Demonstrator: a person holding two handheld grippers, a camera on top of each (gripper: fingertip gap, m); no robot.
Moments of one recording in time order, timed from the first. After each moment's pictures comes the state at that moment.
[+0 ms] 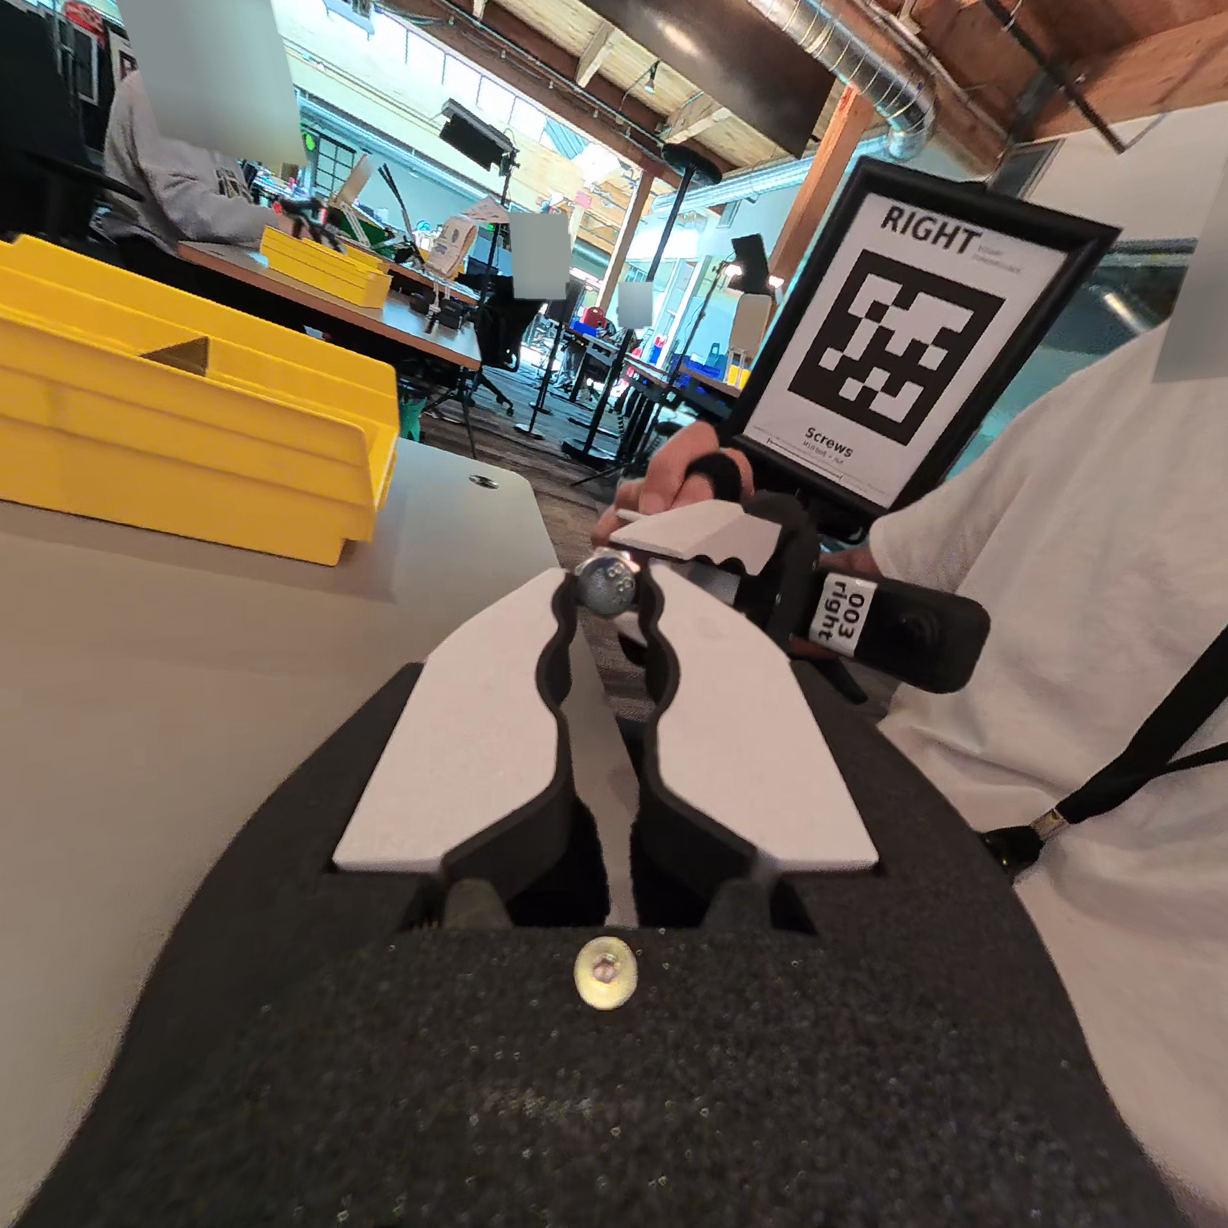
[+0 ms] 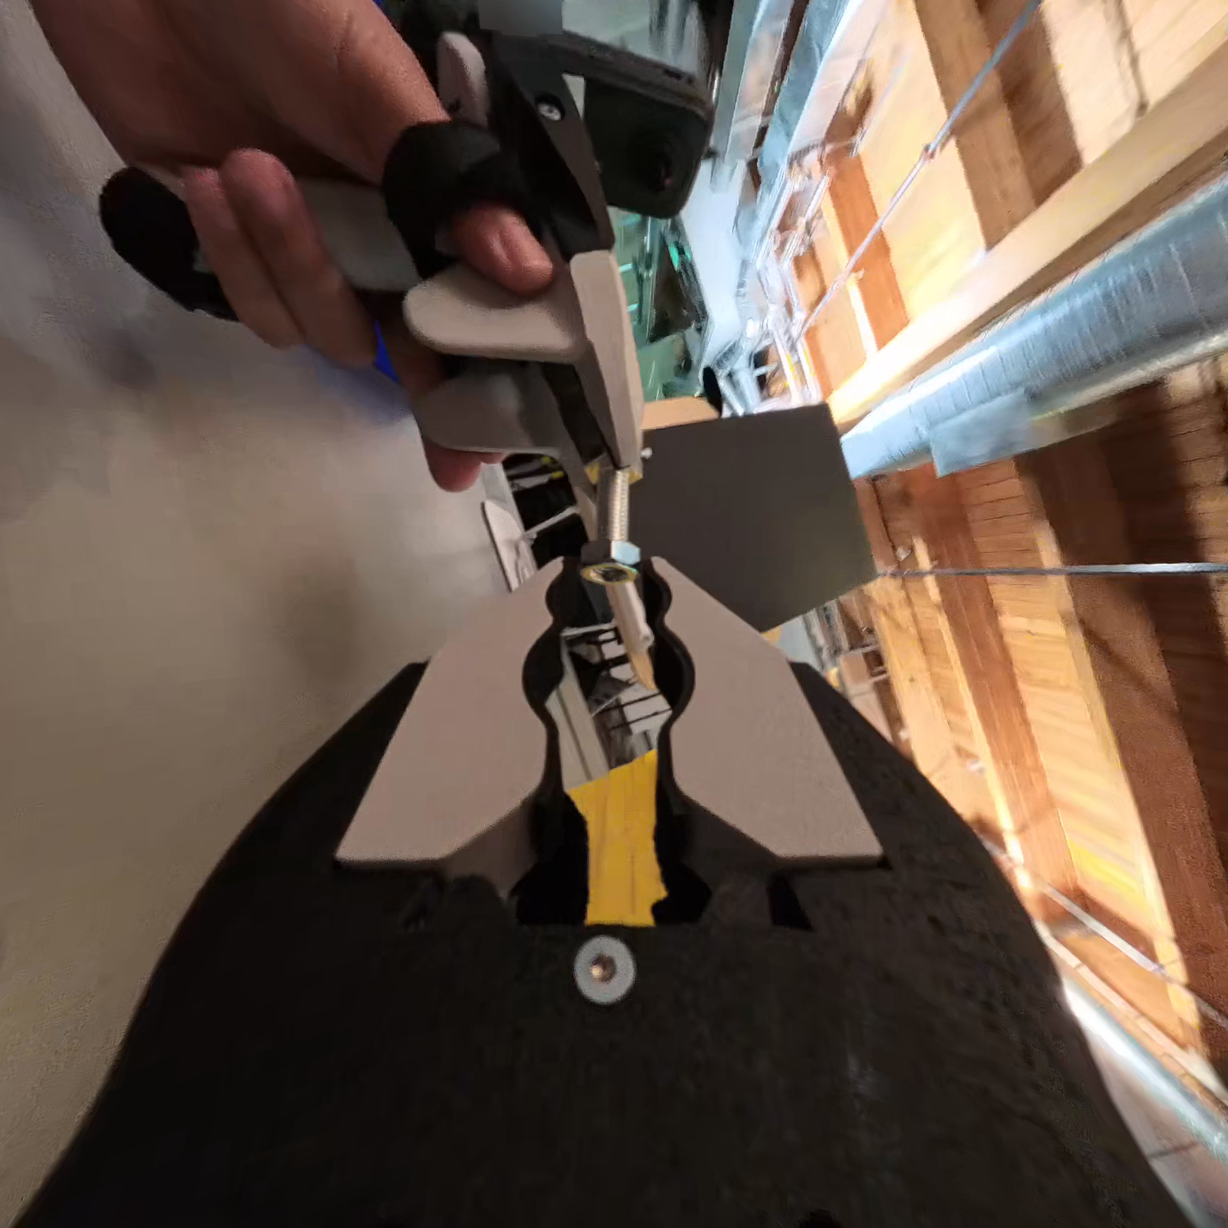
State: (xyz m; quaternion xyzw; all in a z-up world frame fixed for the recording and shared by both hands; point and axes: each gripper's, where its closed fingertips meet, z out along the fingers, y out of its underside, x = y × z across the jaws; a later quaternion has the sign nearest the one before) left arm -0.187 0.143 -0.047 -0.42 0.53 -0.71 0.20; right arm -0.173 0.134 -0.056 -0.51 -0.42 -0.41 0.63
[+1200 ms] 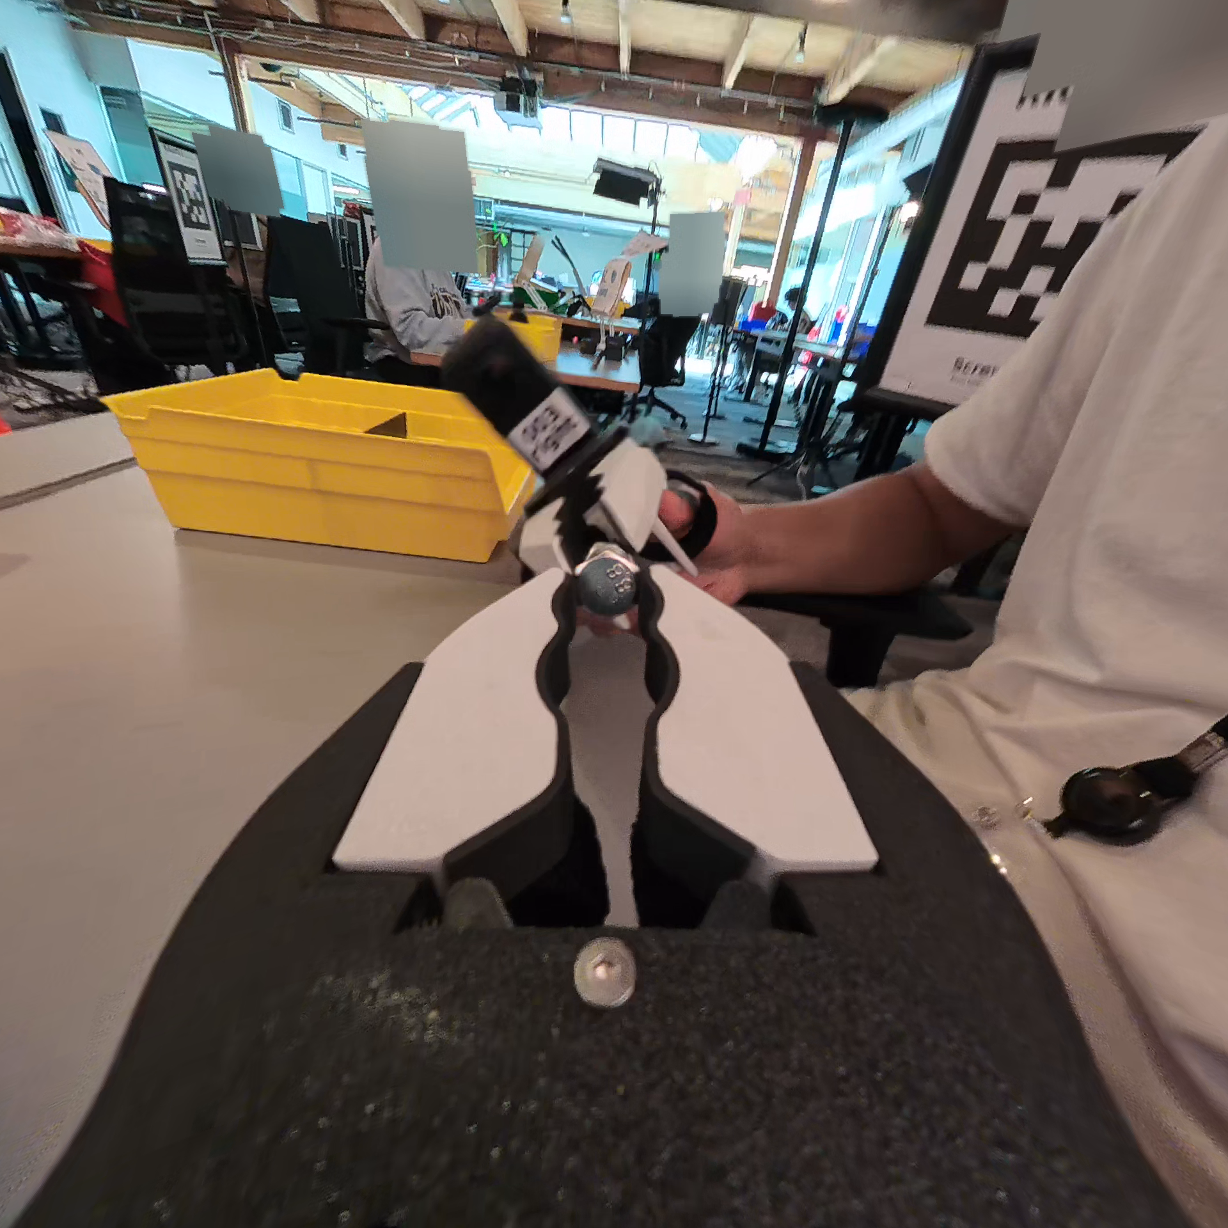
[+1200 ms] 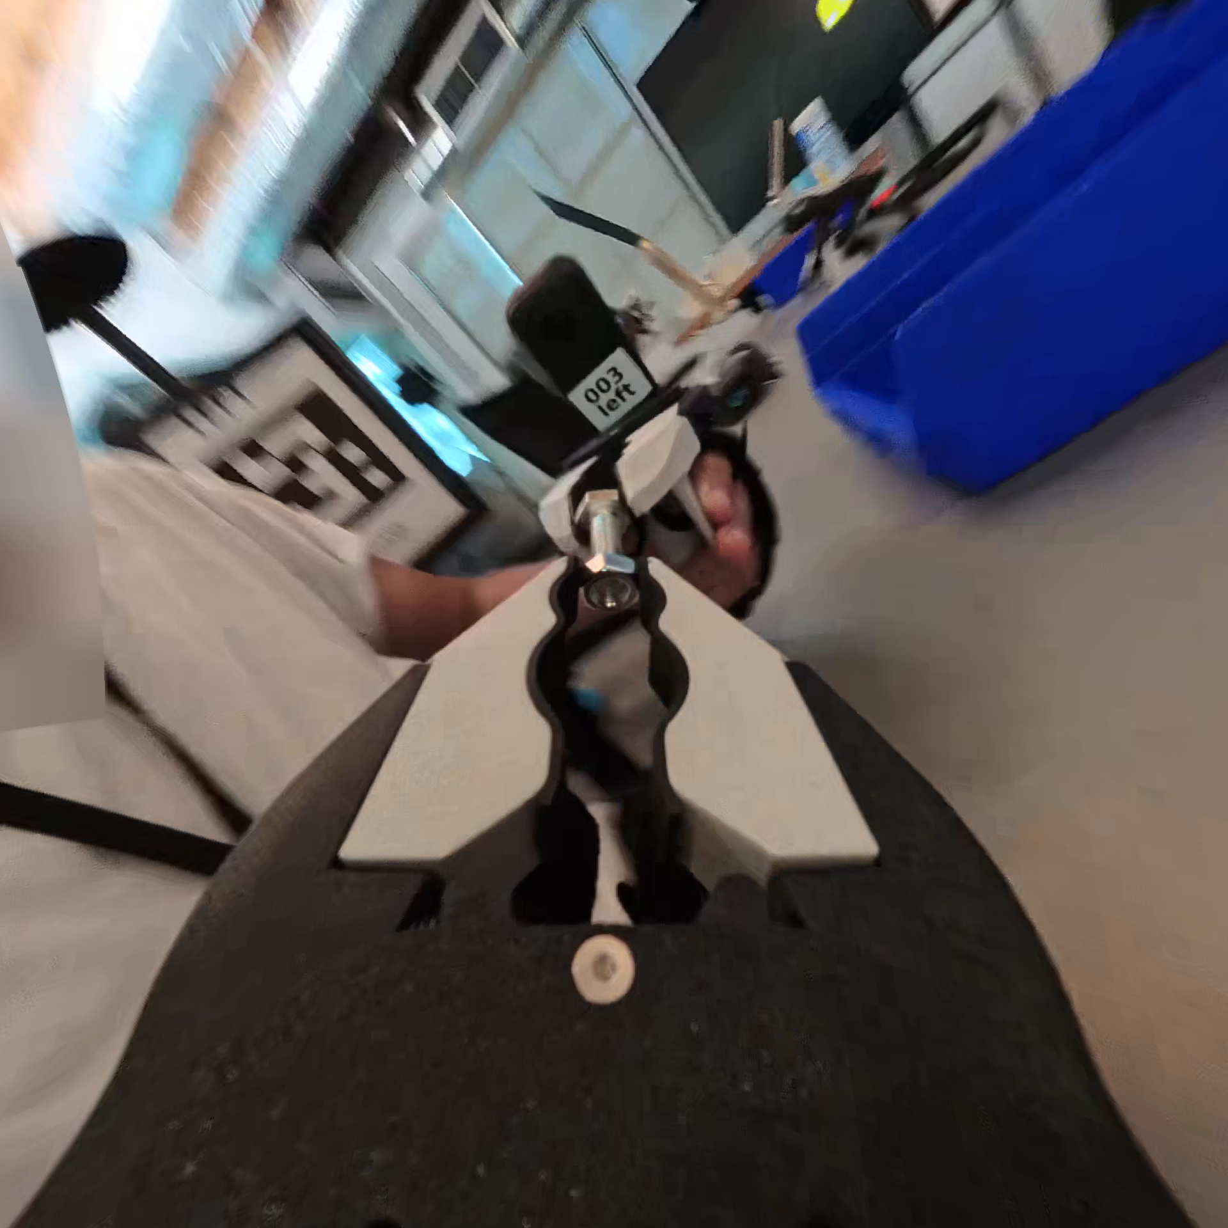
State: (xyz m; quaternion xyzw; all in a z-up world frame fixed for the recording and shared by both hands) left arm -0.240 0.153 -0.048 -0.43 0.54 -0.62 0.36; right arm -0.230 0.153 -0.053 -0.65 -0.18 0.62 0.42
